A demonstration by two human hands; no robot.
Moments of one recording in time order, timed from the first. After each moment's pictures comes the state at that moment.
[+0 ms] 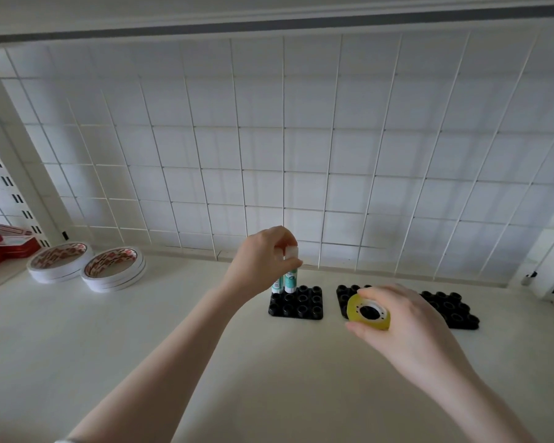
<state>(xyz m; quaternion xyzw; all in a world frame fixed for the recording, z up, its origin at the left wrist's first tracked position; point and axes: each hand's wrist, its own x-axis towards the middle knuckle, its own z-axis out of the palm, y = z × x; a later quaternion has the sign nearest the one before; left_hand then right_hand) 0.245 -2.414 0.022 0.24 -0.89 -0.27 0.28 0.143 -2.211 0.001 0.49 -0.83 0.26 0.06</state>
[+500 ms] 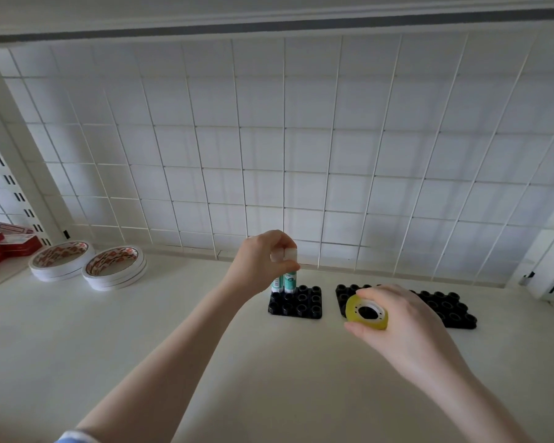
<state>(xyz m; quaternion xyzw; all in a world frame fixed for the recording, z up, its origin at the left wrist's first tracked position) 0.247 -2.418 0.015 0.25 -0.88 -0.29 0.28 0.144 -2.211 0.000 0.49 -0.83 0.26 0.06</state>
